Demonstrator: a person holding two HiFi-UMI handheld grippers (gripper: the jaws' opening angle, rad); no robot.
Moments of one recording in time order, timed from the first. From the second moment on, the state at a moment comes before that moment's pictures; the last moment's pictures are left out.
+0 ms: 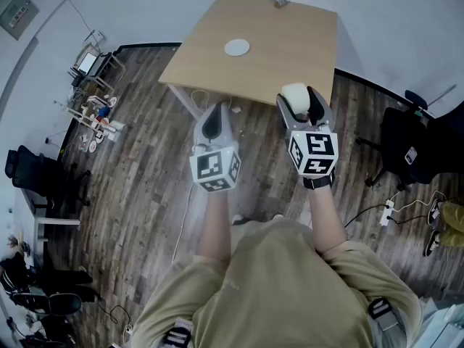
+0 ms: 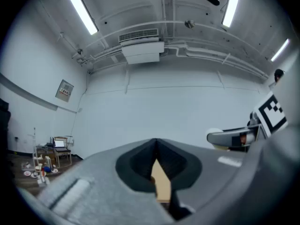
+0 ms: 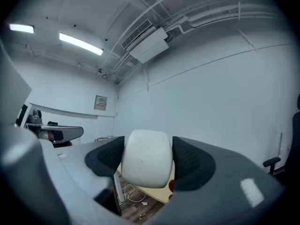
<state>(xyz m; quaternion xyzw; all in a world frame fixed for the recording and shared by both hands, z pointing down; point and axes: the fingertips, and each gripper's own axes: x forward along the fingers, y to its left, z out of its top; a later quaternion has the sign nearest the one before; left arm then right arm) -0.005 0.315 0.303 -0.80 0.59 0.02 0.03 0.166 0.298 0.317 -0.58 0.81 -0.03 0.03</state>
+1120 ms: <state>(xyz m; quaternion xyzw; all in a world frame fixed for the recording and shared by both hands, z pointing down) 0.028 0.191 0.324 -0.81 0.58 0.02 0.02 0.188 0.191 0.338 -0.58 0.81 -0.04 0.02</state>
